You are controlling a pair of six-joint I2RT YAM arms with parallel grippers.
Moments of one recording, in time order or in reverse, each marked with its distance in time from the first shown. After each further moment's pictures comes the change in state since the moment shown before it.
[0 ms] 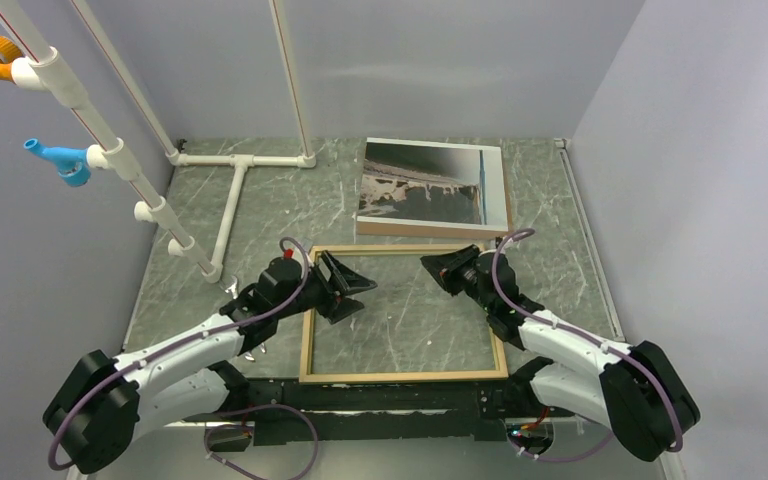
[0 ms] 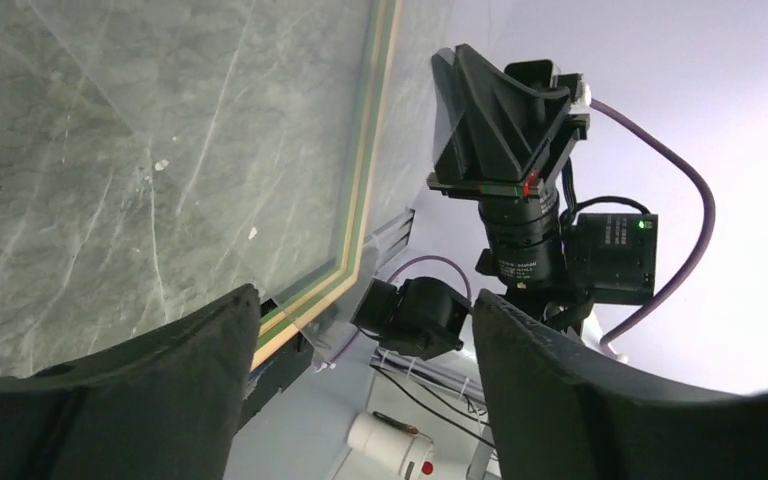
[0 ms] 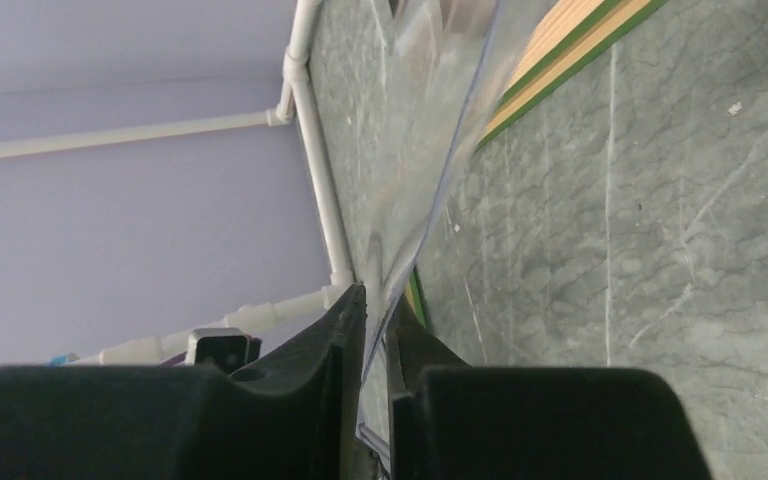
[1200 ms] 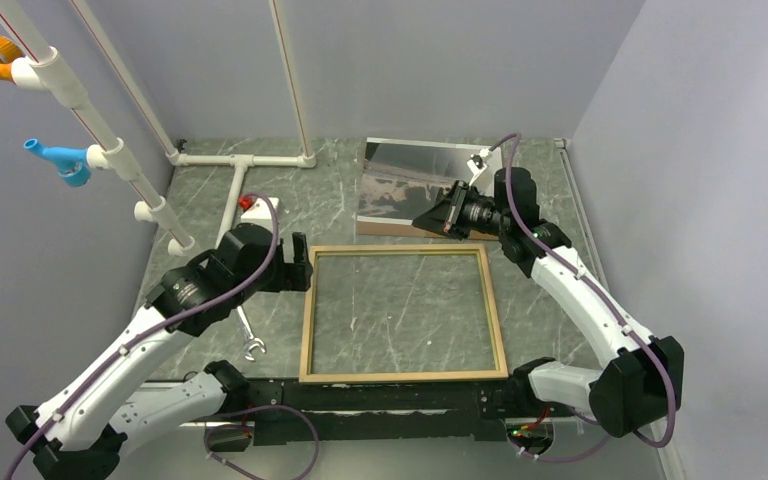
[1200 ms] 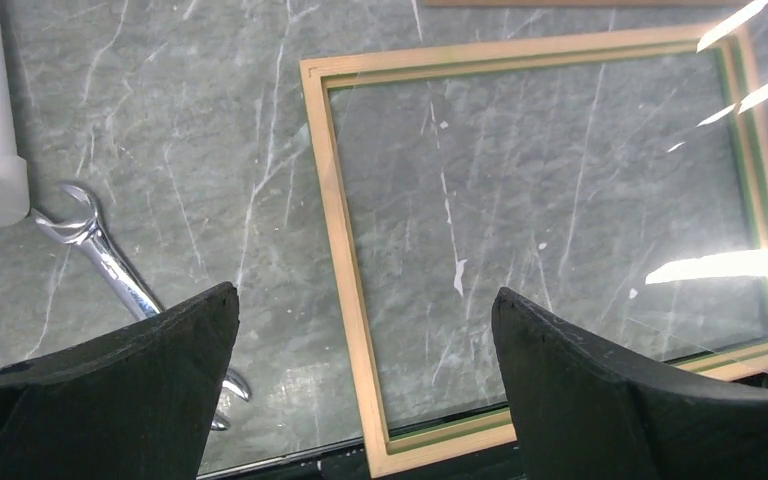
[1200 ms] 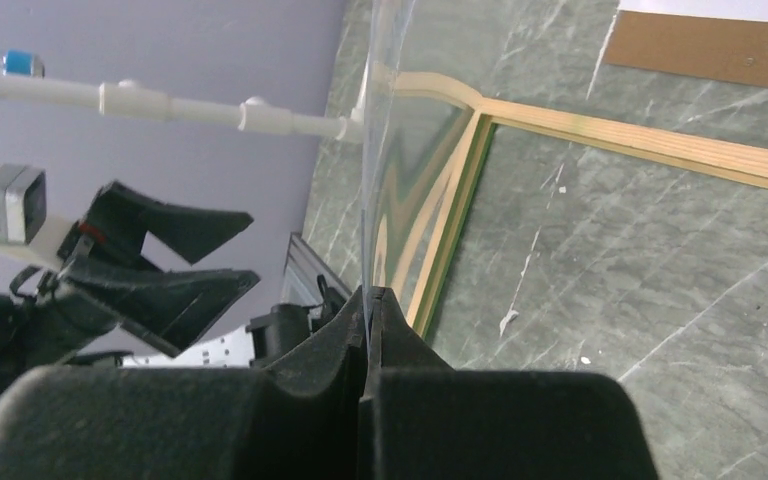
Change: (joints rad) left arm -0.003 -0.159 0.648 -1.094 -0.602 0.924; right arm -0.190 0.143 0.669 -0.595 -0.608 -0.597
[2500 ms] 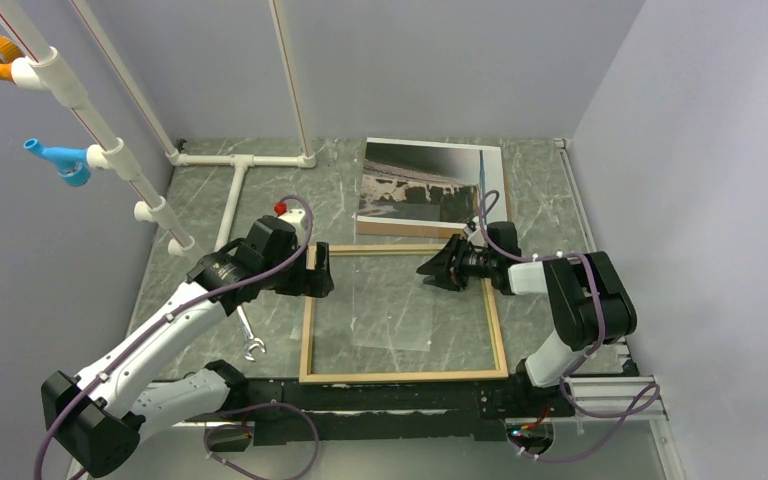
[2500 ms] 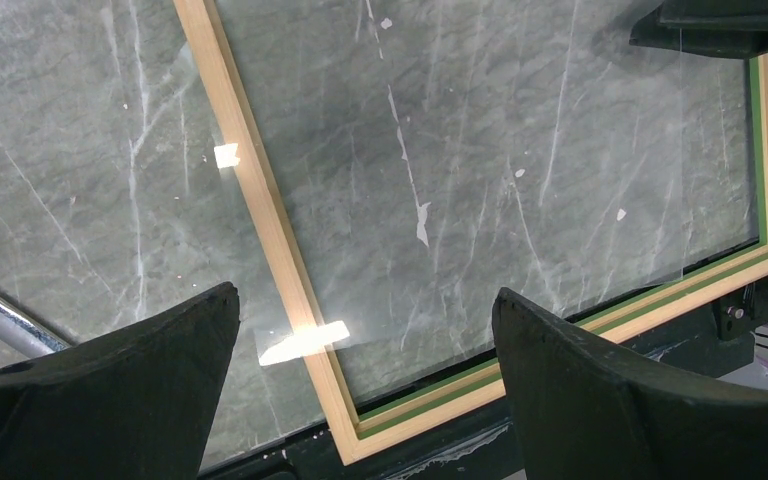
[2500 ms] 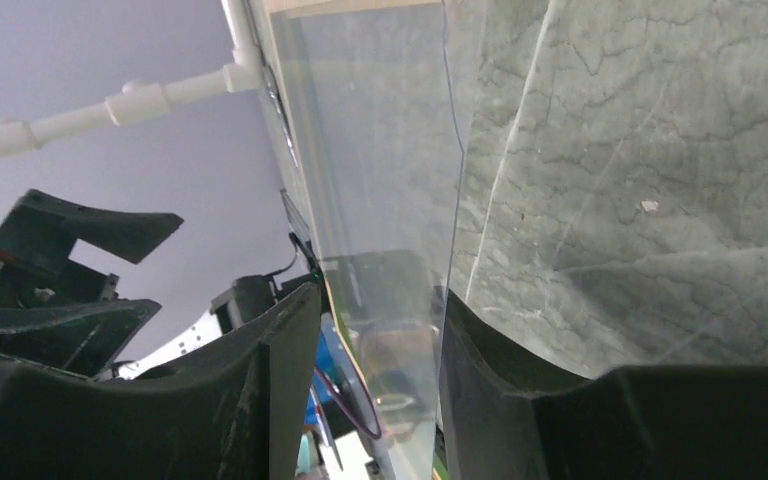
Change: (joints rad) left arm 0.102 0.162 -0.122 0.130 0.330 0.069; right arm -0.178 0.438 -0.406 0.491 -0.302 0.049
